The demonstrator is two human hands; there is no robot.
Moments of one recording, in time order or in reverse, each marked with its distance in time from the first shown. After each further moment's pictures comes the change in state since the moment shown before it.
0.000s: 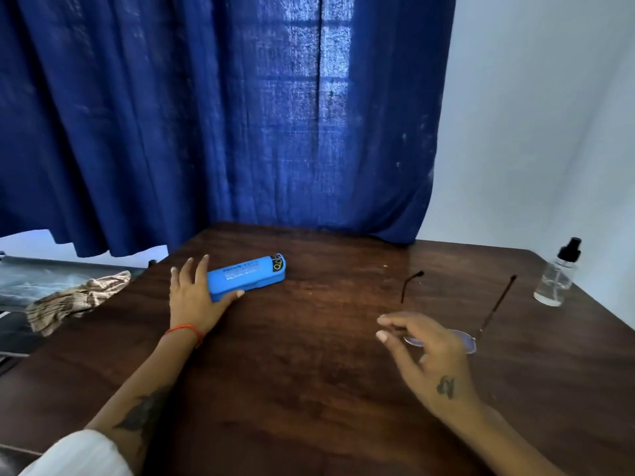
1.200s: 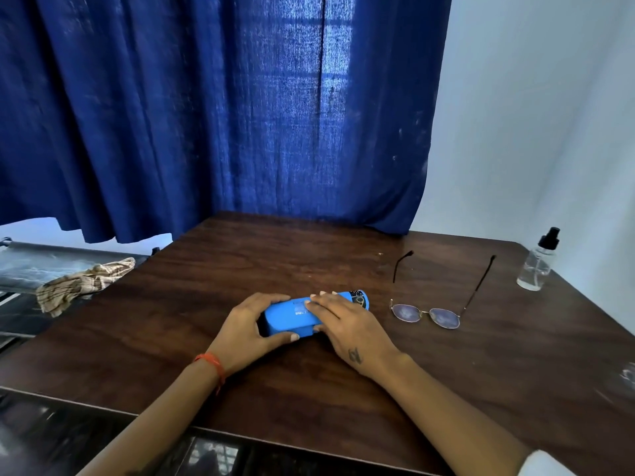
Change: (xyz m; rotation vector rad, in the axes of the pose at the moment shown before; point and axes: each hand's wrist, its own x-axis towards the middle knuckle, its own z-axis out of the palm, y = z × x) left_hand -0.107 0.054 -0.020 -0.380 -0.299 0.458; right_hand 0.003 -0.014 0.063 -0.410 -0.359 -0.471
